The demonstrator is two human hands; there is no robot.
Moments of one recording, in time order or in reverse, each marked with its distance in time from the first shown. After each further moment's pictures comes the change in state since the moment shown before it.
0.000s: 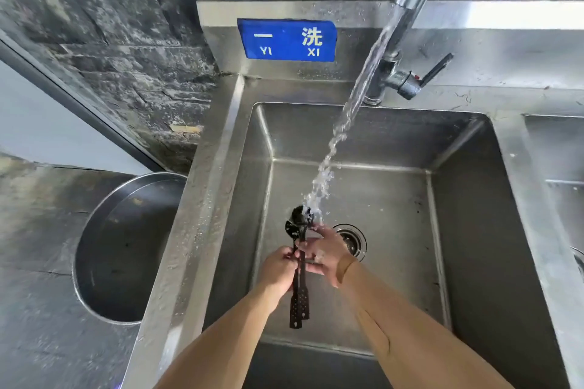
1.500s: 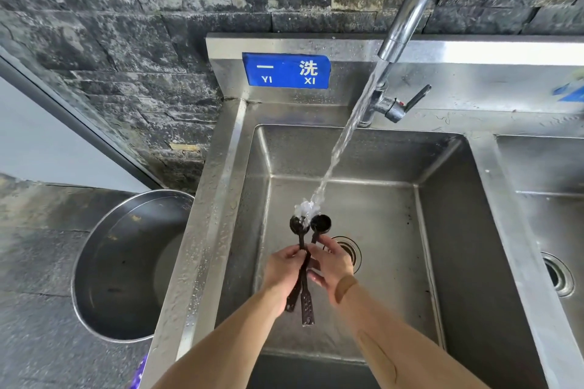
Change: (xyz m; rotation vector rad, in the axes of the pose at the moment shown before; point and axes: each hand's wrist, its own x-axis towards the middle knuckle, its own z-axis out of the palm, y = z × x) left_hand -0.034 0.039 -0.007 -0.263 0.096 0.006; right_hand -0.030 0.002 0.009 0.234 0.274 -0.060
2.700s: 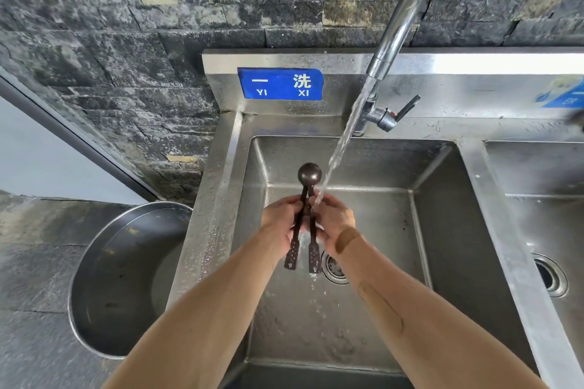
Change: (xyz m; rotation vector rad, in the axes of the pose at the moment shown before) left_hand 0.023 0.106 0.009 -0.355 -0.069 -0.002; right_hand -0.008 -0.092 0.024 0.137 -0.055 -0.190
